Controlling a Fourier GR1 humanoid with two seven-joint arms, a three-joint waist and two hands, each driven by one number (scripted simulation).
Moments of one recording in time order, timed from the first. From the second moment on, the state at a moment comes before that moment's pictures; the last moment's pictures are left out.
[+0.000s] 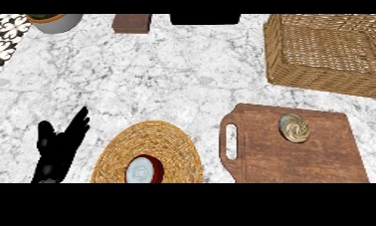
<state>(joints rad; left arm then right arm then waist) 0.10 0.33 -0.11 -1.41 0.20 0.10 0.21 -0.43 -1.22 0.01 -1.90 -0.26 0.76 0.55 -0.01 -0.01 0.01</state>
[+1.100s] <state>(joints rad) 0.11 0.29 -0.09 -1.43 0.16 0.08 0.22 -0.21 -0.85 0.12 -1.92 0.22 0.66 0.40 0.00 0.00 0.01</state>
